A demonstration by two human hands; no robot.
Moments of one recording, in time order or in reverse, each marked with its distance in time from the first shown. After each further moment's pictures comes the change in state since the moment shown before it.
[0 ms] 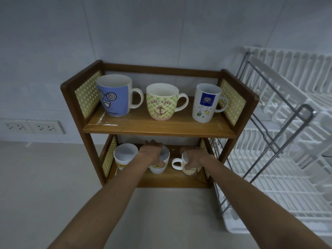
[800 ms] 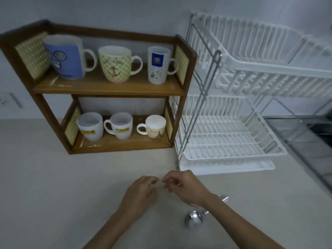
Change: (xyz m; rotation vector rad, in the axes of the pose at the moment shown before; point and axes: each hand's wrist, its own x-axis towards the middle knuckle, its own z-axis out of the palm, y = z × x) left_hand -0.182 0.114 0.165 -0.632 0.269 0.222; right_hand -0.229 0.005 0.126 0.674 0.235 -0.152
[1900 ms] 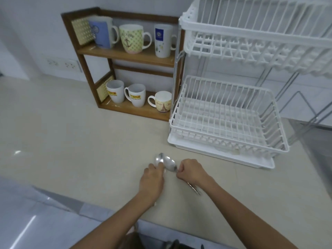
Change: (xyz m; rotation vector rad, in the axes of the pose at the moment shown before) left_hand -0.043 0.136 0.147 0.413 0.085 -0.588; right_hand -0.069 0.101 -0.041 -0.337 -0.266 0.150
